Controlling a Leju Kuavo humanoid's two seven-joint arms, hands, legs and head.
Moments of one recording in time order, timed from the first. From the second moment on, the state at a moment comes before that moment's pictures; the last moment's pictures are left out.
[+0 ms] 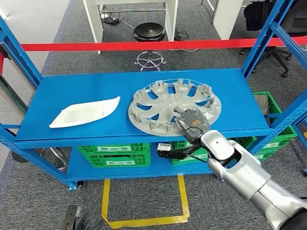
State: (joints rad) left arm -0.14 -0.13 0.87 -0.24 -0.54 -0.12 -0.46; right arm -0.65 -0.29 0.86 -1.23 1.15 -0.03 0.07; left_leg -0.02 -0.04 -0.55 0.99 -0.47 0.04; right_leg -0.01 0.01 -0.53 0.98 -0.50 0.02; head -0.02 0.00
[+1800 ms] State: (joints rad) left arm -0.16 -0.12 0.88 -0.24 -0.41 -0.12 -0.68; right arm 0.20 -0.09 0.50 -1.90 0.77 -0.67 -0.47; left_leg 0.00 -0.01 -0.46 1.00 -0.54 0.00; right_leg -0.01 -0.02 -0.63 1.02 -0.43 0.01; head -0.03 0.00
